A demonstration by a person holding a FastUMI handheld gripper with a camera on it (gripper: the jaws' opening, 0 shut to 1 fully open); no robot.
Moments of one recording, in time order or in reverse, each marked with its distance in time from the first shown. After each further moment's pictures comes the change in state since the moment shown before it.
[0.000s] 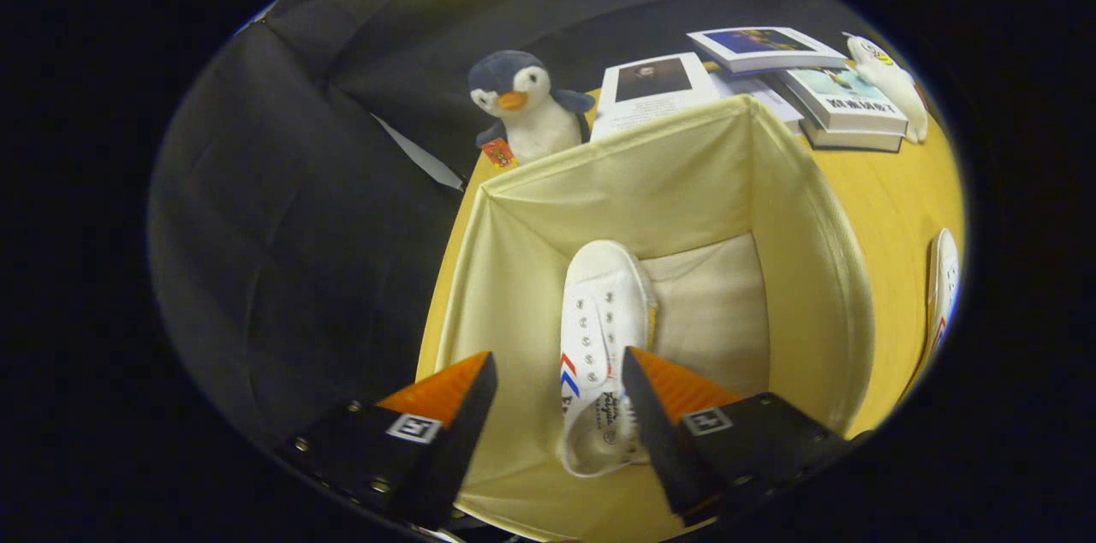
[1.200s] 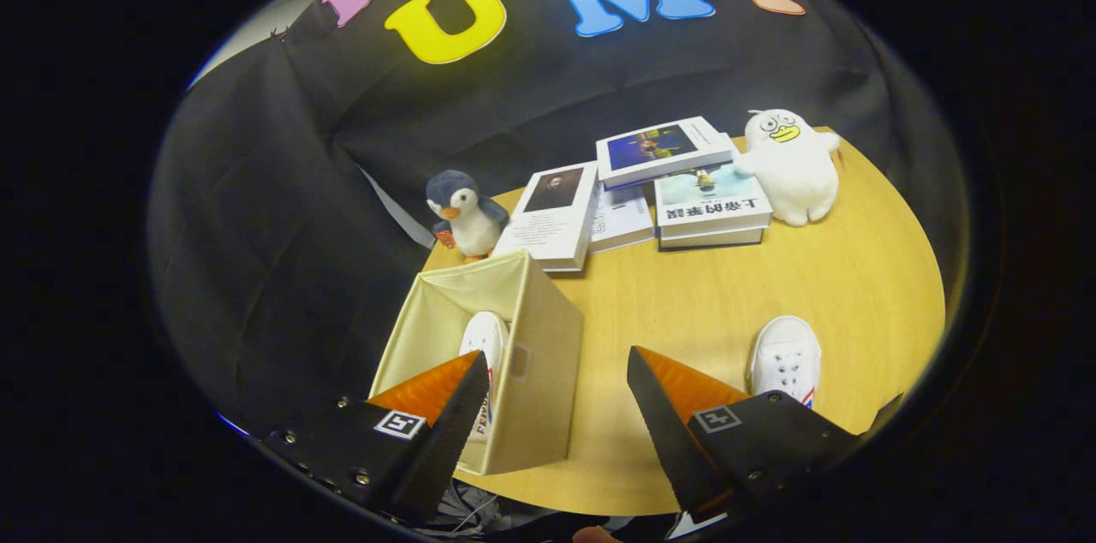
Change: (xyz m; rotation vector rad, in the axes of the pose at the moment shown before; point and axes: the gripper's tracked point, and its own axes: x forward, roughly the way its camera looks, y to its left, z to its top) arm -0.170 -0.160 0.048 -0.002 -0.193 -0.111
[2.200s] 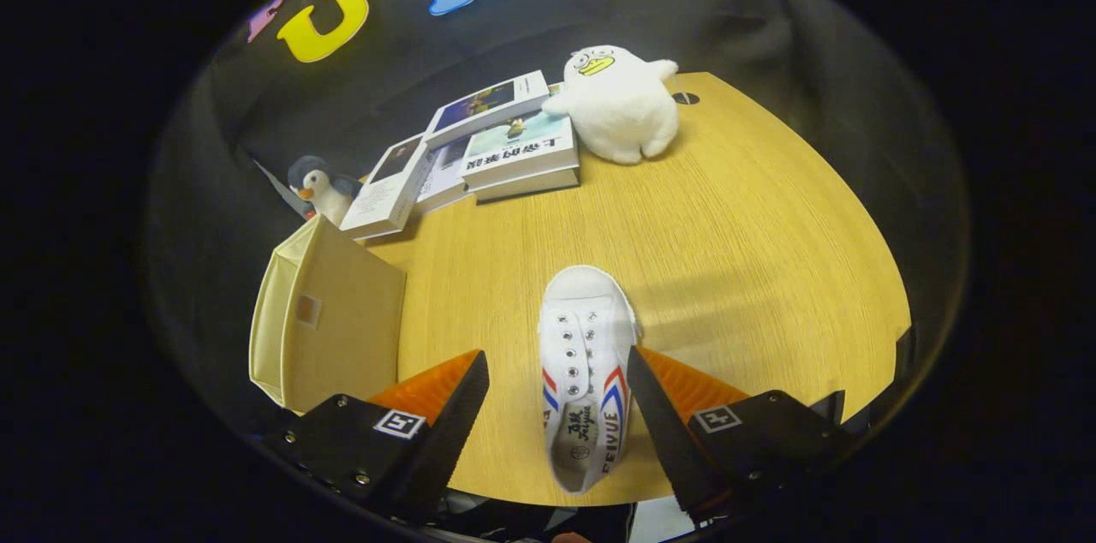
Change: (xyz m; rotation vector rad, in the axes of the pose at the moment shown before) arm -0.024 -0.194 -0.059 0.106 0.129 -0.241
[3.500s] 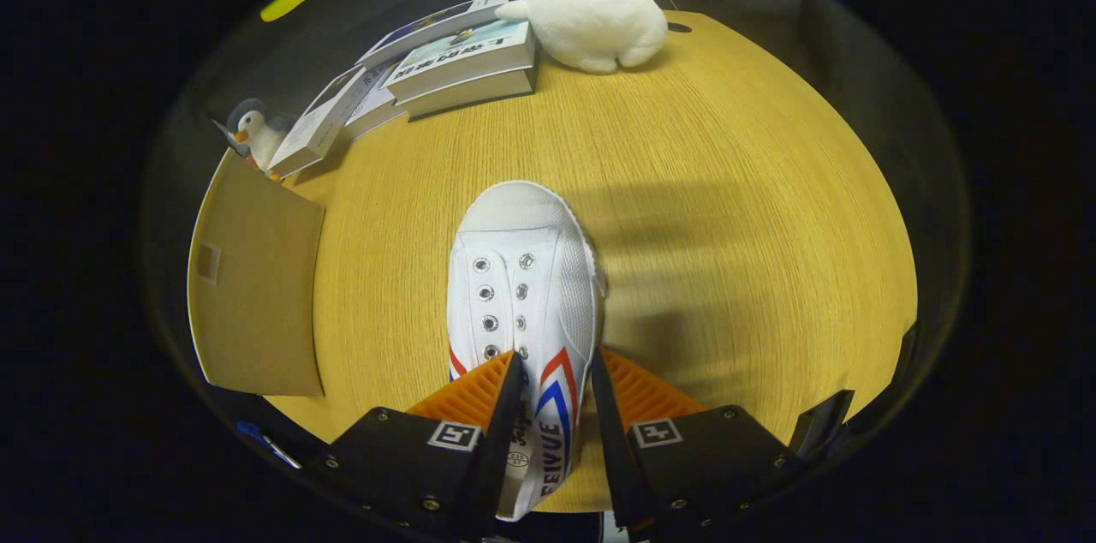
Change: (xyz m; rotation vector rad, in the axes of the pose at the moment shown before) arm 0.059 -0.040 -0.044 -0.024 0.224 -0.113
